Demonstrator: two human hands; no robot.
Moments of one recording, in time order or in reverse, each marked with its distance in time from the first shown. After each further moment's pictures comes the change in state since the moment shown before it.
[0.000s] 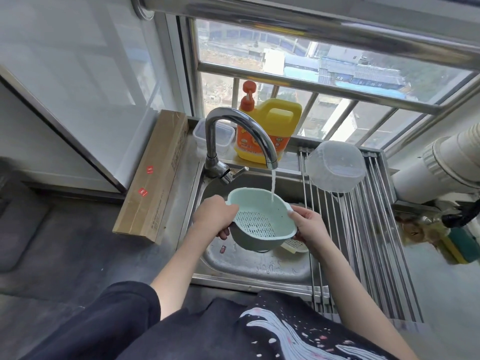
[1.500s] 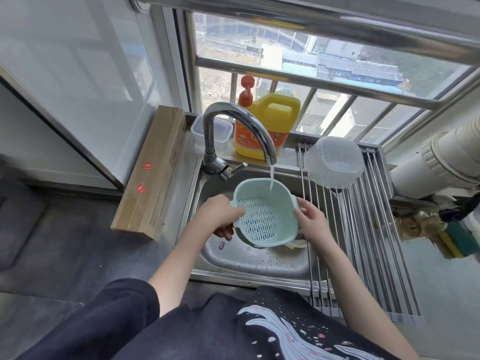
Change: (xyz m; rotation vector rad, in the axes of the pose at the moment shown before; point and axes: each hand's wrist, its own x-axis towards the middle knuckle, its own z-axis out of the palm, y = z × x) left_hand -0.007 0.004 -0.005 -0.071 -0.222 0.031; right_hand -0.013 0.000 -0.011 -0.191 0.036 -0.169
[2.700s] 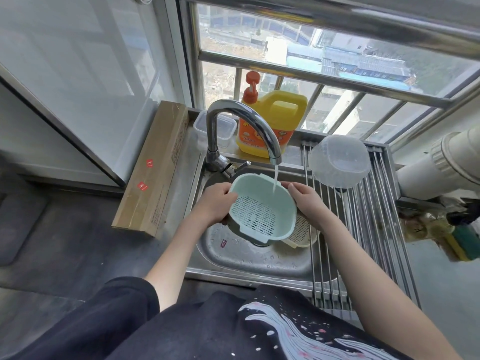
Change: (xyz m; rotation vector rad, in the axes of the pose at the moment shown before) left_hand 0.024 -0.014 -0.007 -0.236 0.177 0.239; right_hand 0.052 -0.030 0.009 -0.103 -0.168 0.032
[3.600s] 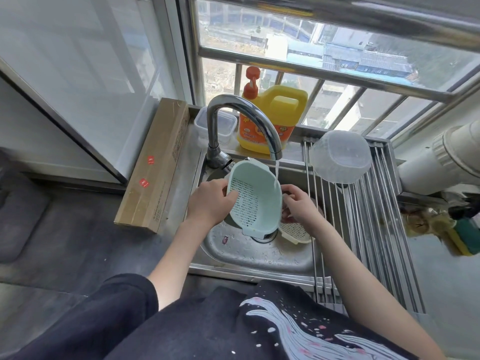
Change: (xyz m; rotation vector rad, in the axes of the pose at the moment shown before) left_hand -0.022 0.002 -0.004 0.387 0.261 0.173; right_hand -0.018 0.007 0.024 0.024 0.001 0.037
